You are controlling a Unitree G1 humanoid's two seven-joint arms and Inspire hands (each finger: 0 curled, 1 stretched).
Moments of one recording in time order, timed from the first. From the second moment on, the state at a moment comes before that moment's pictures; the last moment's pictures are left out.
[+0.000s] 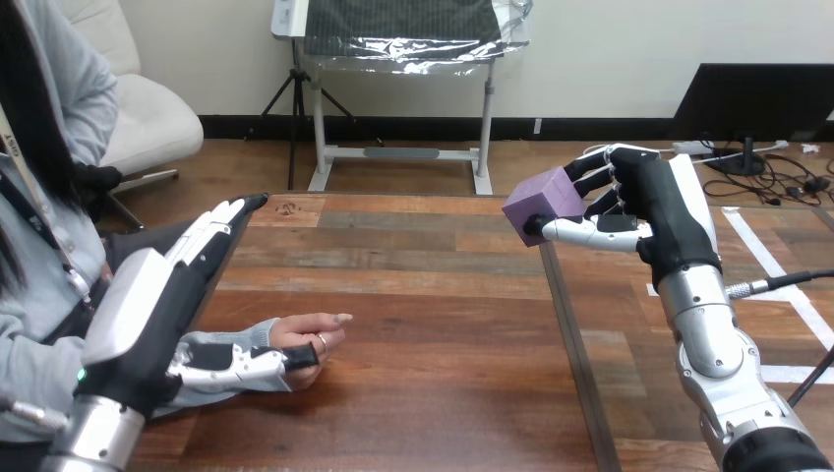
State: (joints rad) left arm 0.00 0.43 0.13 0.39 0.48 -0.74 0.09; right arm -0.59 -0.31 0.05 0.97 -0.16 -0.48 -0.15
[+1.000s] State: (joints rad) left arm -0.16 0.54 0.01 0.63 0.60 -0.67 0.17; right arm -0.48 -0.28 0.02 0.81 -0.11 -0.48 -0.11
